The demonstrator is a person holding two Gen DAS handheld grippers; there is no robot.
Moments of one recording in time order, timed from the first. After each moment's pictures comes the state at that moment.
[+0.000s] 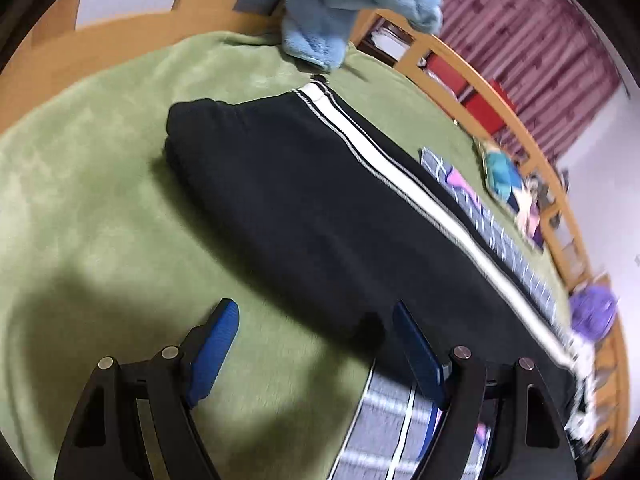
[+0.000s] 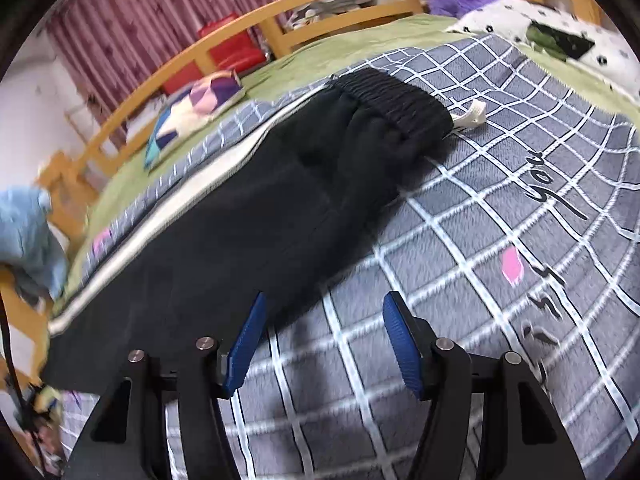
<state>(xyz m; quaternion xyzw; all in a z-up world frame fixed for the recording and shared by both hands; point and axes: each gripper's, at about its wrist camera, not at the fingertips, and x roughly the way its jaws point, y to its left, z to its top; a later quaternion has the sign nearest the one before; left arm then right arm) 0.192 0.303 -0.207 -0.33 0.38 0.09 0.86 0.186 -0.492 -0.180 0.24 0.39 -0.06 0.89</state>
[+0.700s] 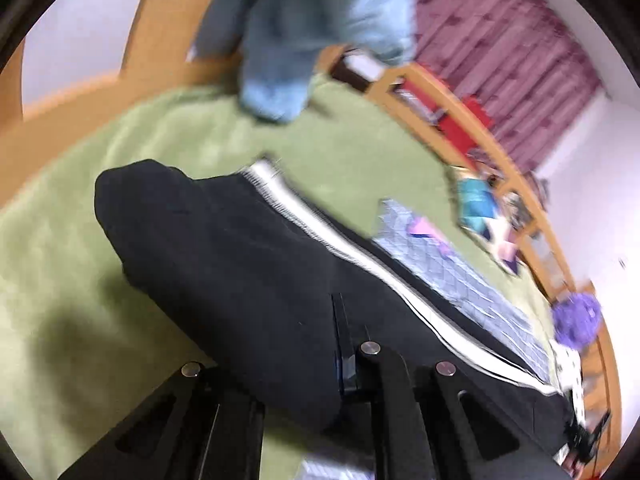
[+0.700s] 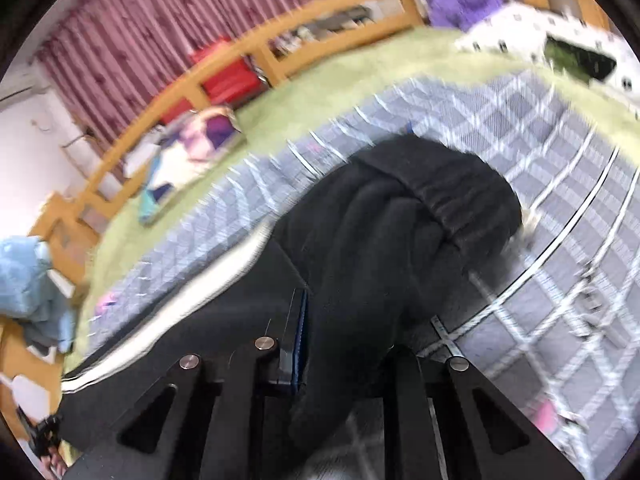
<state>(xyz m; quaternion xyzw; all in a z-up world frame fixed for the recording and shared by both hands) 0.222 0.305 -0.123 -0.30 0.35 0.05 0.89 0.275 -0.517 -0.129 0.25 0.36 -0.06 0.90</state>
